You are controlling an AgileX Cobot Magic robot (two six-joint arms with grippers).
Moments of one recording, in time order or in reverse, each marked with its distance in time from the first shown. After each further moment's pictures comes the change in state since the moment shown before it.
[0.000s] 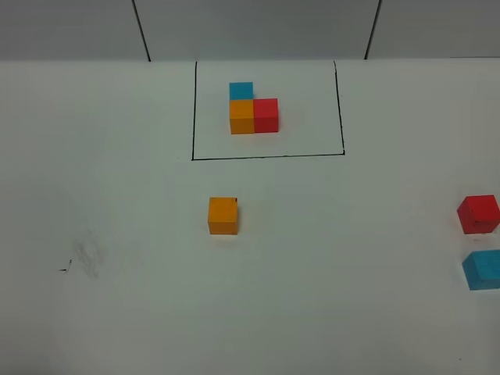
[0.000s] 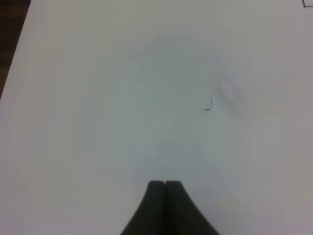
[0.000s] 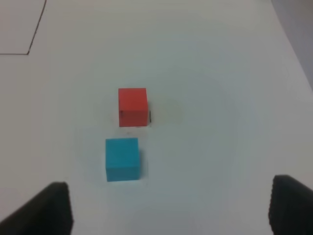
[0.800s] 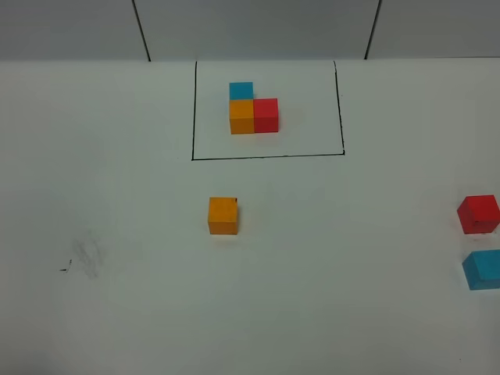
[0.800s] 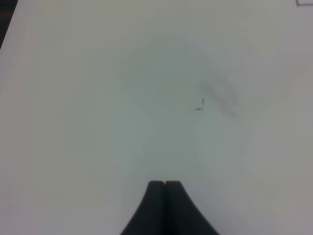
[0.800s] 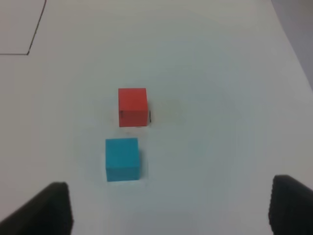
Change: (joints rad) left arm 0.000 -0.051 0.095 -0.039 -0.072 0.000; right arm 0.000 0.000 0.000 0.000 0.000 0.000
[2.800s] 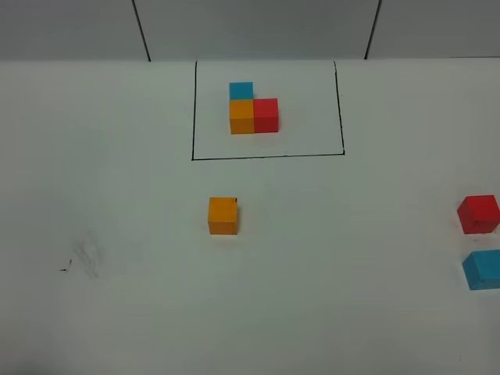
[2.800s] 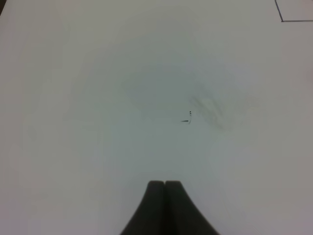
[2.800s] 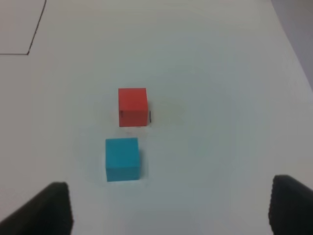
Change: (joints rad) left arm 0.000 0.001 0.042 -0.024 -0.037 -0.008; right arm 0.000 0.000 0.000 0.000 0.000 0.000
